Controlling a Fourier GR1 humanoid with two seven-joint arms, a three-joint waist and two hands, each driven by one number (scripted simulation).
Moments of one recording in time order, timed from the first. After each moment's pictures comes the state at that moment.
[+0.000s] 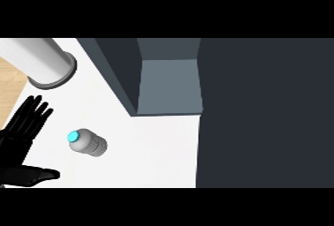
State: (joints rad) left arm 0.07 0.27 0.25 -1.67 0.35 -0.34 0.09; right arm 0.73 -0.15 0.30 -2.50 -0.10 0.26 -0.09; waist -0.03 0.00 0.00
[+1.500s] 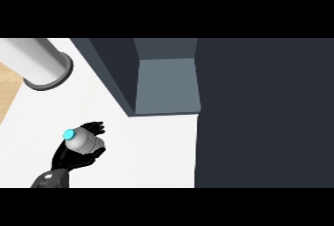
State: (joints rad) left arm -0.29 0.22 0.22 -0.51 0.05 -0.47 -0.65; right arm 0.96 -0.23 0.39 -2.50 -0.04 0.27 -0.32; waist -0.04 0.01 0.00
